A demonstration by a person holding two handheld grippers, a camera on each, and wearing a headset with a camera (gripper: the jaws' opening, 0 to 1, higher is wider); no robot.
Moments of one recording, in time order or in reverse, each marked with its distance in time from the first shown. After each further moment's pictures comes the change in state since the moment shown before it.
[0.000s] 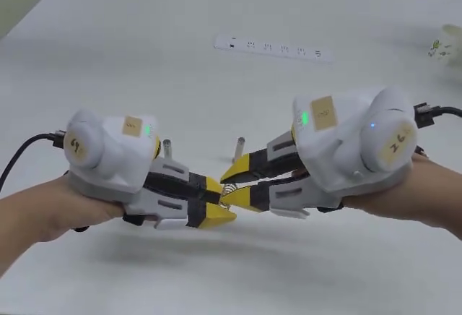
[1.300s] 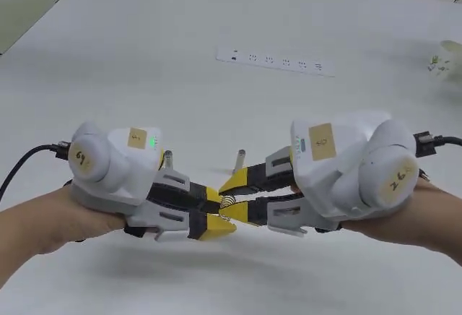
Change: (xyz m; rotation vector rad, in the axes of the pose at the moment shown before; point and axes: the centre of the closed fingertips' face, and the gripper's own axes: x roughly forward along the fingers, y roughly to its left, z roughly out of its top) left arm -0.003 -0.002 -0.001 -0.009 0.025 0.041; right arm -0.001 0.001 0.005 -0.070 0.007 -0.035
